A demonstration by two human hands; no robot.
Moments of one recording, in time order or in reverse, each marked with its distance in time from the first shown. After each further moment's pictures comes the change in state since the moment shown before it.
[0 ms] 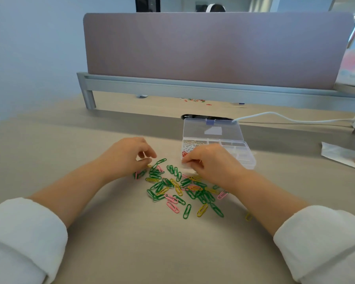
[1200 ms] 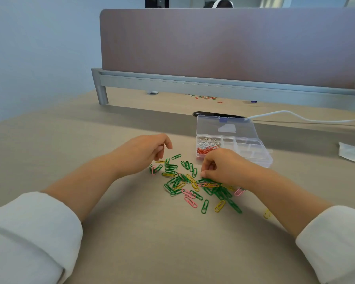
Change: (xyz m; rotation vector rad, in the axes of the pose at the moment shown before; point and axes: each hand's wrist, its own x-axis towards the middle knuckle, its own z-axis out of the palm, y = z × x) left_hand -0.011 0.002 -0.011 -0.084 -0.082 0.023; right_hand 0.003 -0.020 -0.003 0.049 -0.301 0.269
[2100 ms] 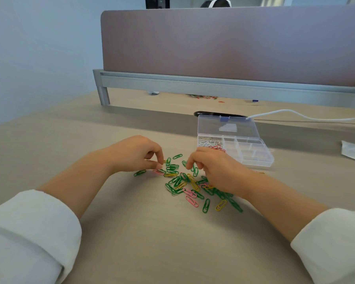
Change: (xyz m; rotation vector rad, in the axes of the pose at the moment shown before) left_hand -0.002 -0.003 -0.014 0.143 -0.169 -0.018; right_hand 0.000 -0.004 0.012 -0.007 0.069 -0.232
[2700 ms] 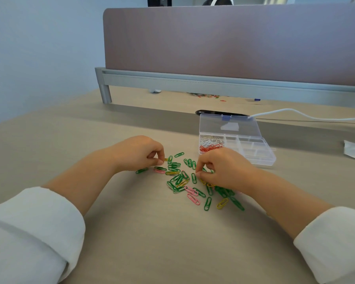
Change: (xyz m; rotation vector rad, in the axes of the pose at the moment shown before) left_hand 0.001 0.002 0.003 0.027 -0.012 -0.038; right_hand -0.006 0.003 -0.006 -0.094 0.031 0.042
